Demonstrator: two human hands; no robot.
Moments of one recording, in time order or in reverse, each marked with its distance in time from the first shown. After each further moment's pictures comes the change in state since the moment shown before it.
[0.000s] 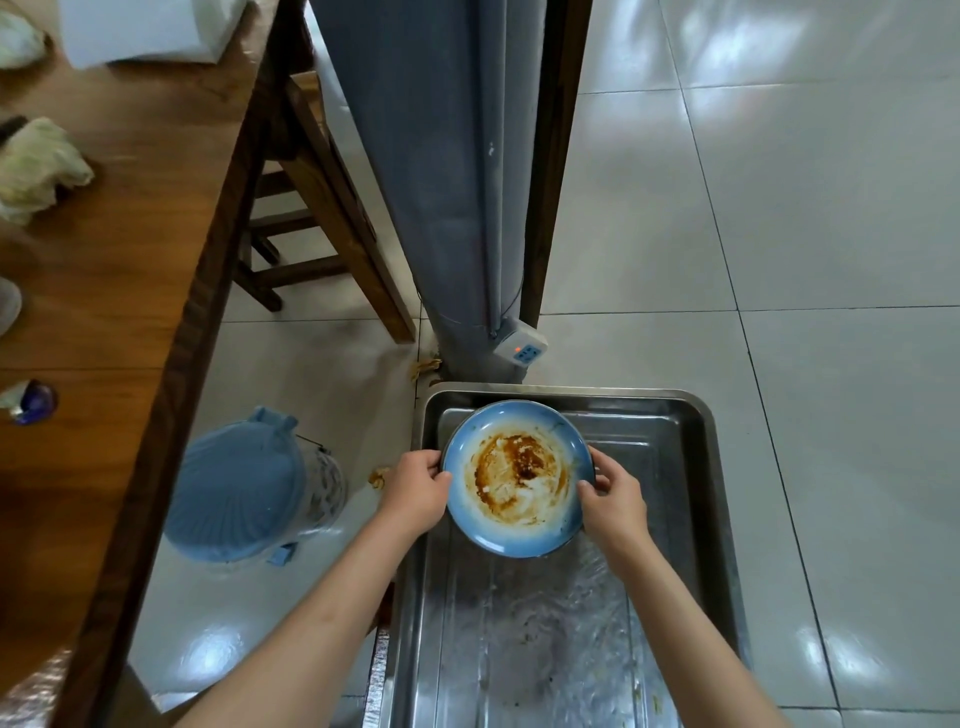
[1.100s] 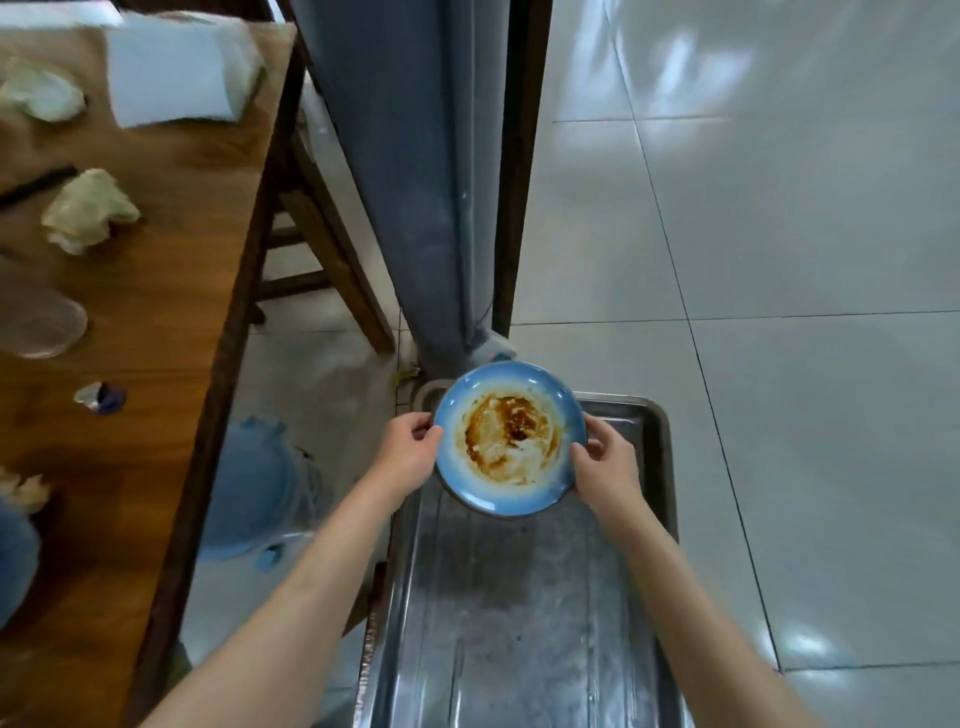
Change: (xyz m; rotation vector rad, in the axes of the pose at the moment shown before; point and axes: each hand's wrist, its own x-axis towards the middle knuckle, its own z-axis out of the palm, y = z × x) left_hand -0.037 0.056 -0.036 -0.261 0.029 0.021; right_hand -0.053 -0.056 -0.040 0.060 0.040 -0.129
